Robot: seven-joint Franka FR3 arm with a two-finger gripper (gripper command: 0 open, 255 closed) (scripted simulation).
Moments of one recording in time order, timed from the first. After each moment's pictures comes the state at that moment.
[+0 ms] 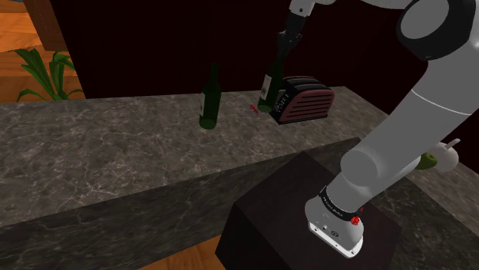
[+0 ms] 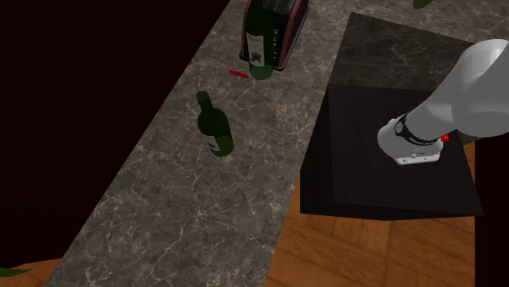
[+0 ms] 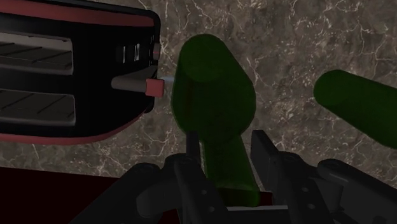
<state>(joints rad) -0.32 0.04 -0.06 -1.71 0.01 1.79 -0.23</state>
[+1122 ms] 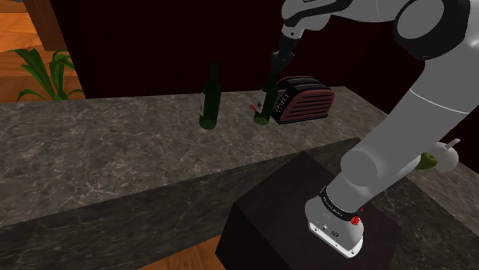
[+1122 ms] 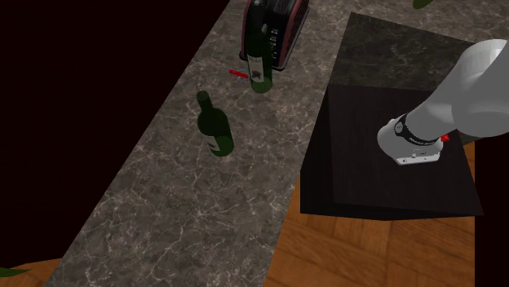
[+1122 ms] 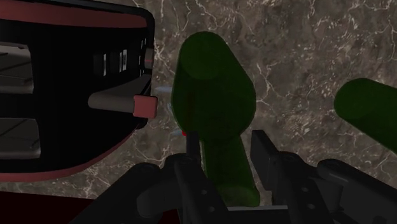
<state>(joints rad) -0.32 0.06 -0.06 -1.90 0.01 2.00 -0.23</state>
